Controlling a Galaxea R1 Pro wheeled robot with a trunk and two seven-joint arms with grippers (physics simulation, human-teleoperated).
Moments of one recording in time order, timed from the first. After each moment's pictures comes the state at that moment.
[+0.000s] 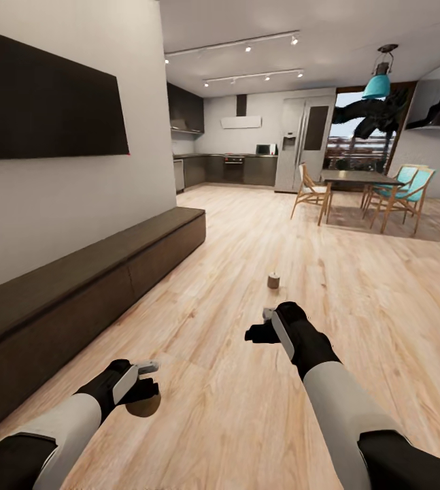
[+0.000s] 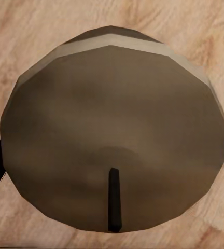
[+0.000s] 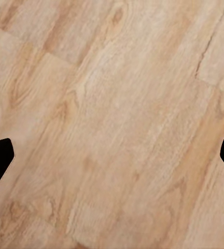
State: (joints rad) left arm -0.83 0.03 -0.16 -0.26 0.40 0.63 0.17; right arm -0.89 0.15 0.02 -0.74 -0.02 1.01 -0.01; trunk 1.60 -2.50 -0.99
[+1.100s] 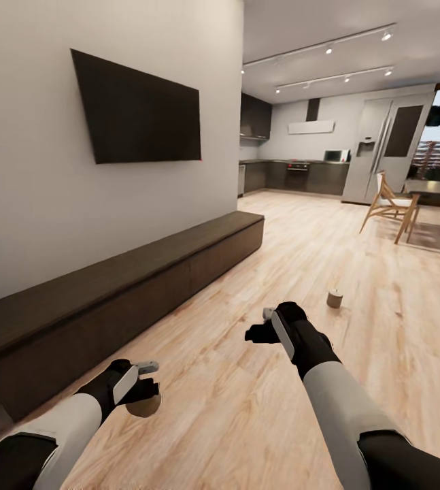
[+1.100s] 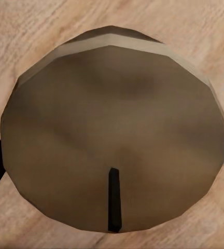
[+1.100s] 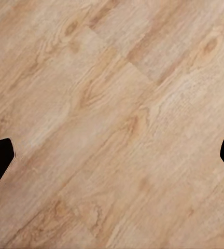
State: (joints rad) left arm -0.83 0.03 -0.16 -0.26 0.40 0.63 0.17; right arm -0.89 0.15 0.02 -0.74 -0.02 1.01 -0.01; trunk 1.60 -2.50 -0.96
